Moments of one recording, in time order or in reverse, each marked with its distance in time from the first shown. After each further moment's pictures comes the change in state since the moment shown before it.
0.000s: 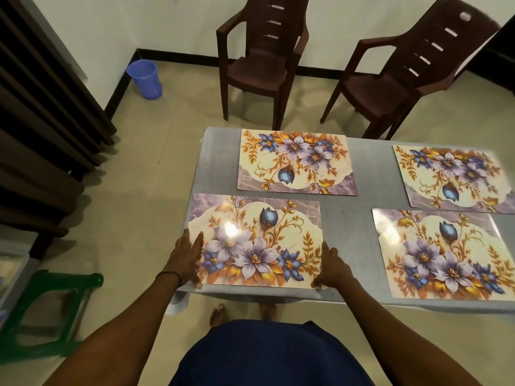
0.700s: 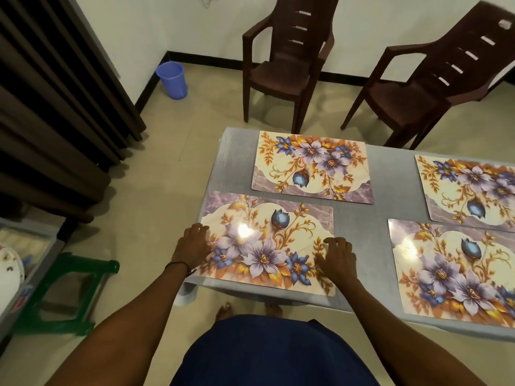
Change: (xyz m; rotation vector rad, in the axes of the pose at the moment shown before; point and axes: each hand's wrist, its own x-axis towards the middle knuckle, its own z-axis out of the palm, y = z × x) left_hand 0.003 0.002 -0.014 -0.160 0.238 -0.129; right_hand 0.015 -0.014 -0.009 0.037 0.372 -0.105
